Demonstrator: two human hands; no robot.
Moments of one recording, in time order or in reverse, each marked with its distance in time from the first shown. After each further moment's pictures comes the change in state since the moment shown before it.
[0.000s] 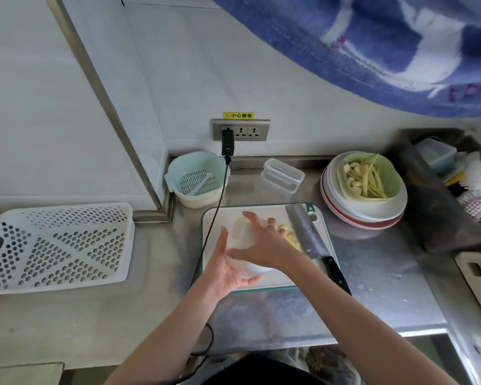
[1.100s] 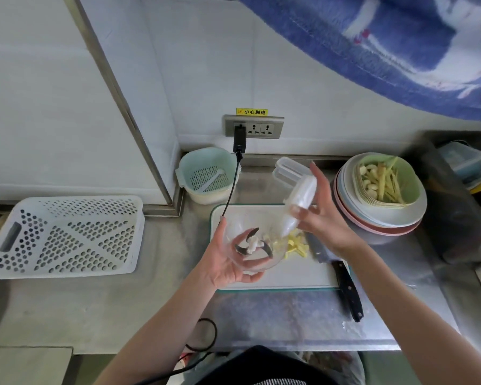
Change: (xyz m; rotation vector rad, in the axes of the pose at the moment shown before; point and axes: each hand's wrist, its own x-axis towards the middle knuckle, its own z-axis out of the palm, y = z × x) left_hand 0.001 0.021 -0.015 -0.099 -0.186 -0.090; right_hand -0.006 0.051 -0.076 0.907 0.066 -0.438
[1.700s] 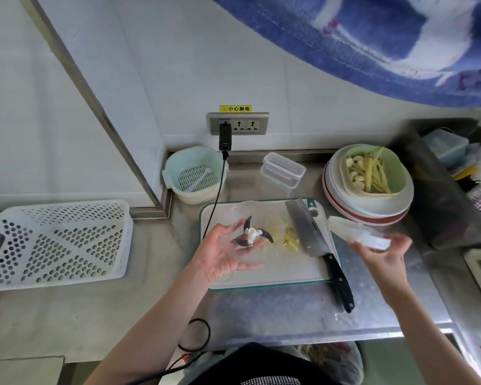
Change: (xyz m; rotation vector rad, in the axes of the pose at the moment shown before) left_hand 0.008 0.000 0.013 0.049 -0.009 0.129; right_hand -0.083 0.086 -0.088 -0.237 0.736 0.295
